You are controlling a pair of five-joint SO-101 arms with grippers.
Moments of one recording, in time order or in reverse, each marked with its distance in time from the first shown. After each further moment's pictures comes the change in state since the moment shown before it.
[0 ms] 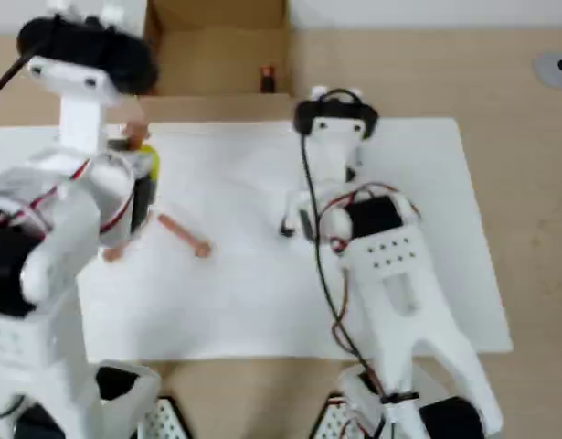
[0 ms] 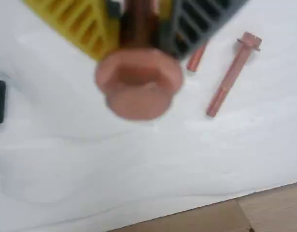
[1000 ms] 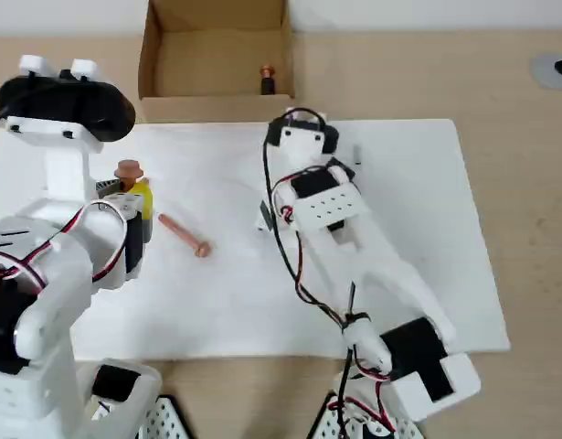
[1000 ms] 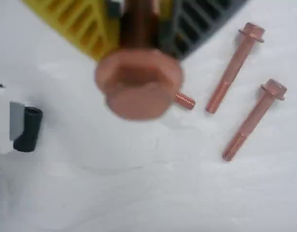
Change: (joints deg) left arm 0.0 -11.1 12.8 -0.5 6.5; right arm -6.4 24.7 -9.0 -0.5 -11.9
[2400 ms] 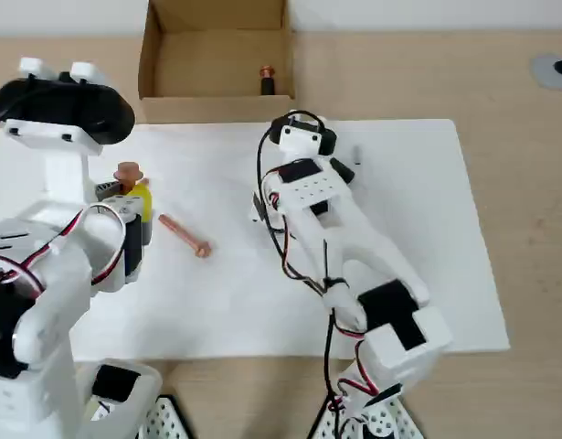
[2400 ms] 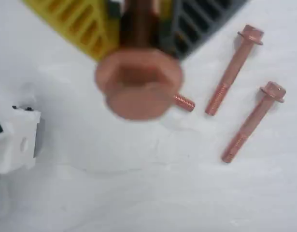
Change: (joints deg) left arm 0.0 -0.5 0.2 0.4 0.0; right arm -0.2 16.4 -7.2 -2.3 -6.6
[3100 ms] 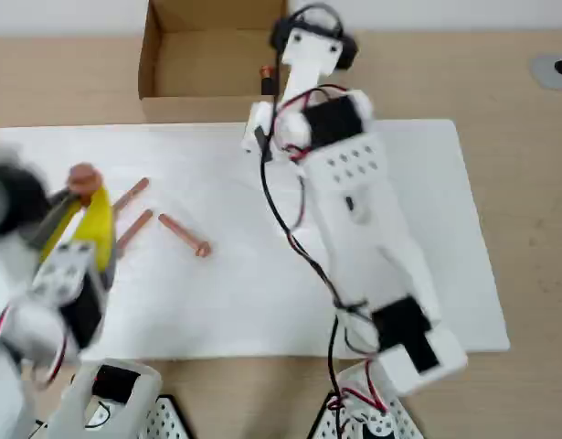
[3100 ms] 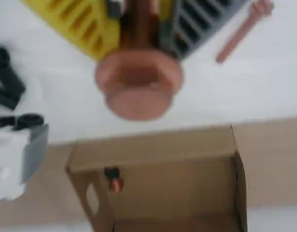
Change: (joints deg) left arm 0.0 -10.3 -12.2 0.0 0.0; right arm 0.2 -9.8 -43.9 30.7 3.6
